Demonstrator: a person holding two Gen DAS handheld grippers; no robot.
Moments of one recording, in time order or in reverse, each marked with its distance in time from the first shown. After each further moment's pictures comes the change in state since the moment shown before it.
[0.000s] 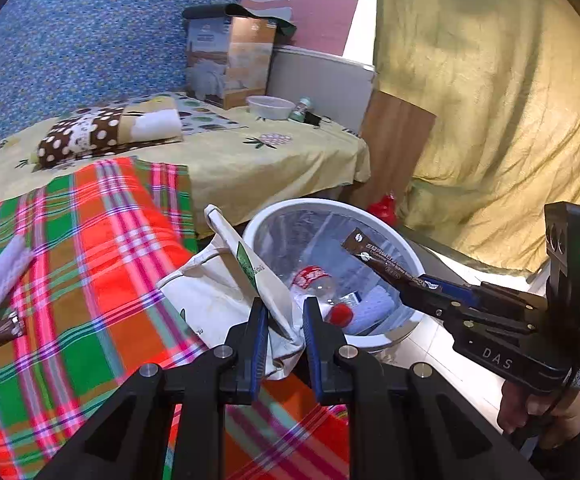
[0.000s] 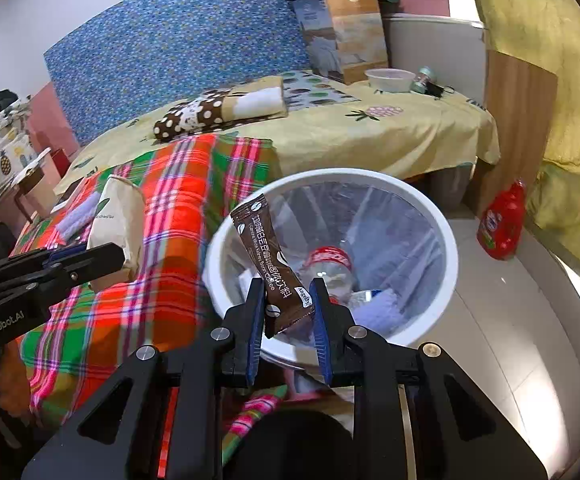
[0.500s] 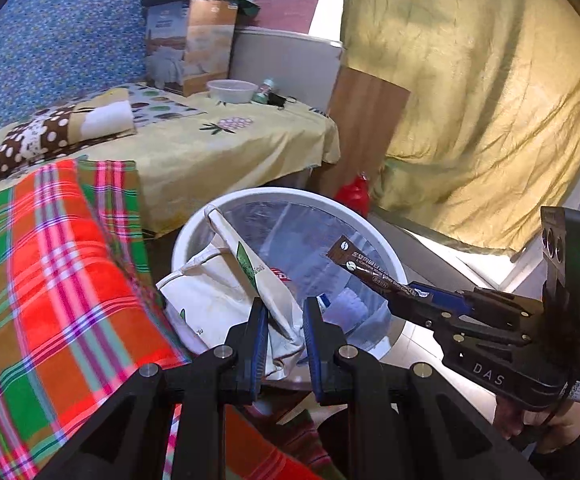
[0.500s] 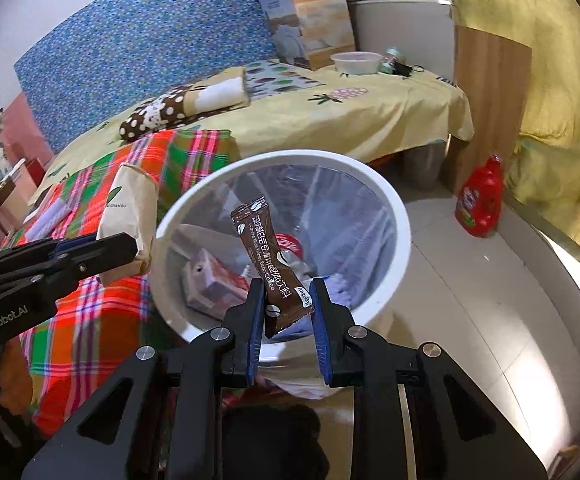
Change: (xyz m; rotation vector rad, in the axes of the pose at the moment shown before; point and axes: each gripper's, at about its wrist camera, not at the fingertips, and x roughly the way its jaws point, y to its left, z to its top) left arm 0.060 -0.033 0.016 0.062 0.068 -0.094; right arm 0.009 -0.035 -0.004 0.066 0.042 -0.064
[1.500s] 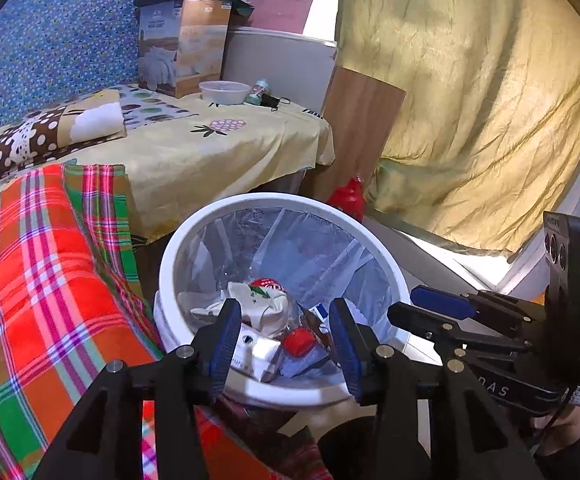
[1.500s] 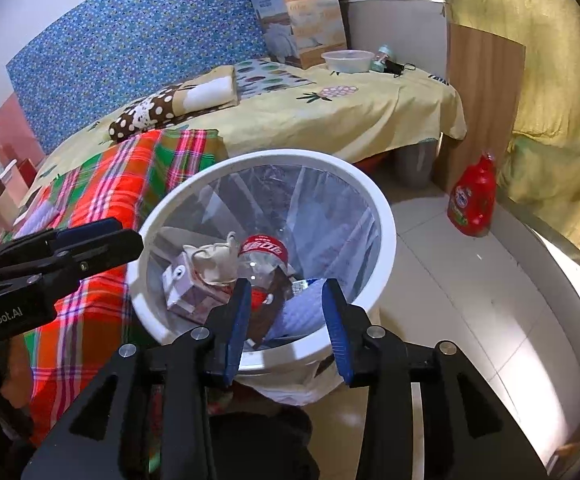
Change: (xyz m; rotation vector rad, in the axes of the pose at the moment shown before) left arm 0.007 0.000 0.004 -0.002 -0.013 -0.017; right arm -0.002 -0.004 0.003 -0.006 -0.008 -0.016
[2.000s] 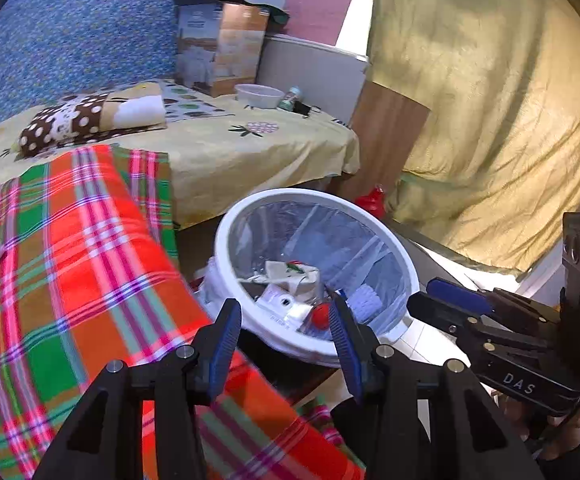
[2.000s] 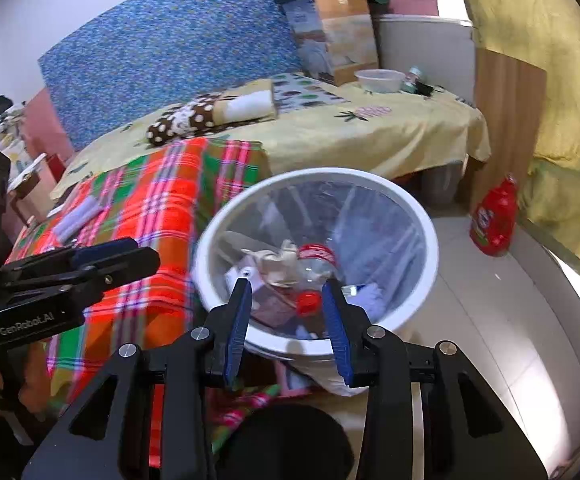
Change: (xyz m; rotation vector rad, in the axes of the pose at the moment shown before) left arm -0.052 0.023 -0.024 -0.090 -0.030 0.070; right arm -0.022 0.039 -0.004 -0.063 -0.052 0.085
